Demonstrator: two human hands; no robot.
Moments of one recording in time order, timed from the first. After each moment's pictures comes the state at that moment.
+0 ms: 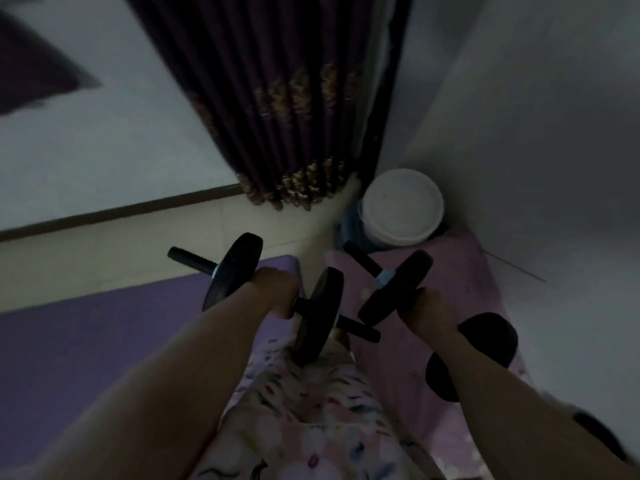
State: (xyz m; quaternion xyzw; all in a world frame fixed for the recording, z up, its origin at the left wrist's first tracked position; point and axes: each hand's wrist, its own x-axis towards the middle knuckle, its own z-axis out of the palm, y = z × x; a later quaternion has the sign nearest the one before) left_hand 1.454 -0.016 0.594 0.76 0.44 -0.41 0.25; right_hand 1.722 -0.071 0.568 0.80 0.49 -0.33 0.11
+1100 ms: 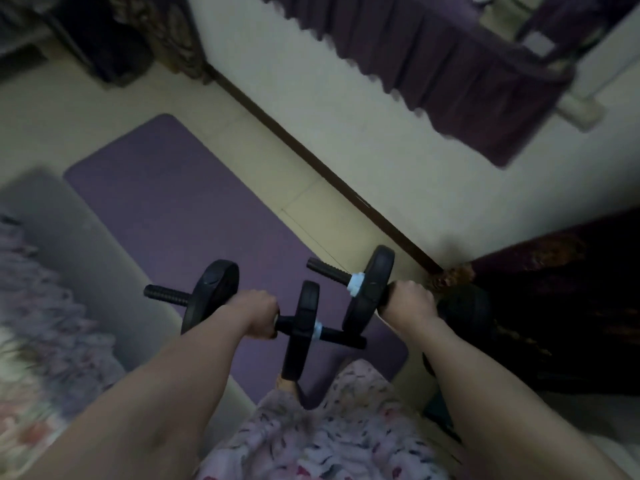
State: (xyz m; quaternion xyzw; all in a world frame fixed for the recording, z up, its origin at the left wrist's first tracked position) left_hand 0.988 -0.271 0.605 0.44 0.78 -0.15 0.42; right_hand 1.144 -0.045 0.639 0.34 0.89 -0.12 0.27
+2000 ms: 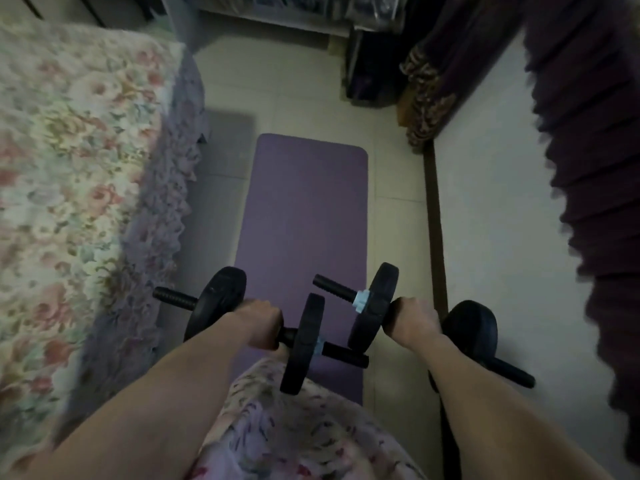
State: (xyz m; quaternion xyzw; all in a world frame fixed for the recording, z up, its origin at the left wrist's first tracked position) left_hand 0.713 -0.396 0.576 0.10 0.87 0.03 0.48; right_hand 0.650 -0.126 0.609 -0.06 0.94 0.05 0.34
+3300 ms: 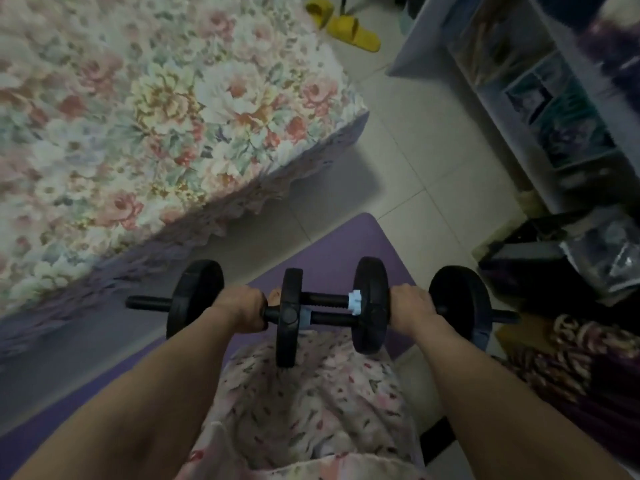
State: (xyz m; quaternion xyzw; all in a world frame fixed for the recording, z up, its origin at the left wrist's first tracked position) left_hand 0.308 -0.675 0.498 -0.36 0.77 0.30 0.44; right_hand 0.040 -0.567 0.536 -0.52 0.71 0.32 0.36
